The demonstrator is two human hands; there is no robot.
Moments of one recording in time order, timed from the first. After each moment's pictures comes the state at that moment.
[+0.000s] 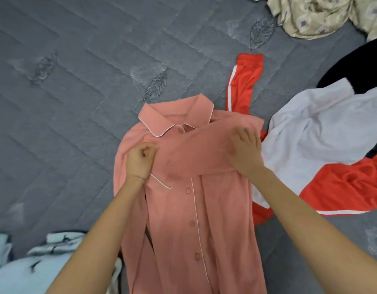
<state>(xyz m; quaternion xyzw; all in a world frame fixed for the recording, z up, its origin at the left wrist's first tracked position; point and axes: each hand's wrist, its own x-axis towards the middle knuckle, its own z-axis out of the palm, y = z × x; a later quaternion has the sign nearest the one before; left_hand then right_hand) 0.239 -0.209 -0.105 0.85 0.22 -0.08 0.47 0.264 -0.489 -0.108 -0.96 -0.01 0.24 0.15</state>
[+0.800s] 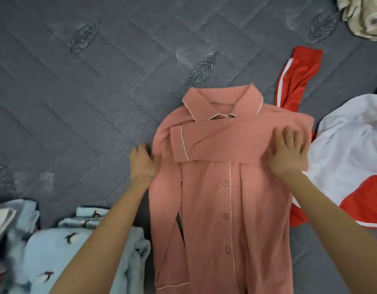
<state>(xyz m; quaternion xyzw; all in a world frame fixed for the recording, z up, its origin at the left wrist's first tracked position) 0.186 -0.098 -0.140 0.90 0.30 -0.15 0.27 0.250 -0.455 -0.133 -0.97 0.09 0.23 0.05</state>
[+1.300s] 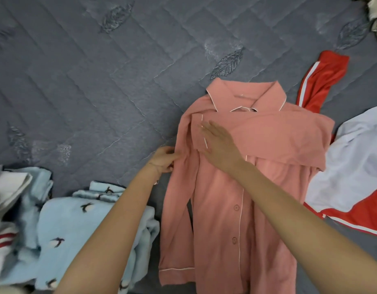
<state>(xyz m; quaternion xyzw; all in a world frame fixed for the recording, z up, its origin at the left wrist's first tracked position) 0.156 -0.099 -0.122 0.64 0.40 -0.30 0.58 0.221 -0.276 -0.111 -0.90 -0.29 0.22 0.23</state>
